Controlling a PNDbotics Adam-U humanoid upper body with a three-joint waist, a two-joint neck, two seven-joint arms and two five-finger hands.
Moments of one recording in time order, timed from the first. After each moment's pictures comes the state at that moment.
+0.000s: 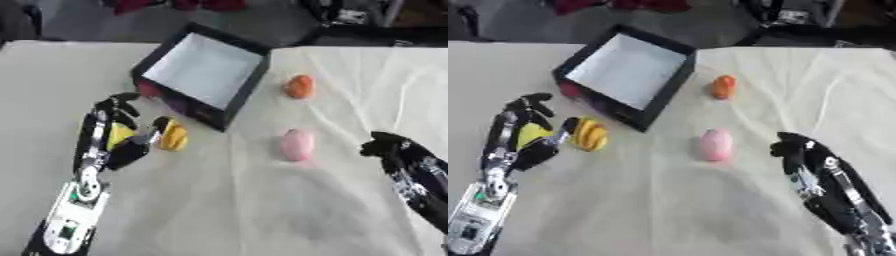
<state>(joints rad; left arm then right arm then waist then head) -0.08 0.20 -0.03 -1.76 -0.42 0.00 0.17 -0.02 -0.18 0.10 -1.84 0.16 -0.21 0.33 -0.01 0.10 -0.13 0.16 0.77</state>
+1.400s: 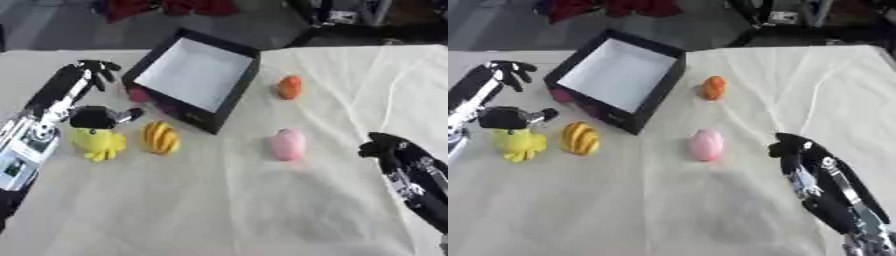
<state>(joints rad) -0.38 0.77 -0.18 -1.49 -0.57 0.03 -0.20 -0.02 -0.19 0.10 -1.83 0.16 -0.21 0.33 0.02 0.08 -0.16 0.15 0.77</state>
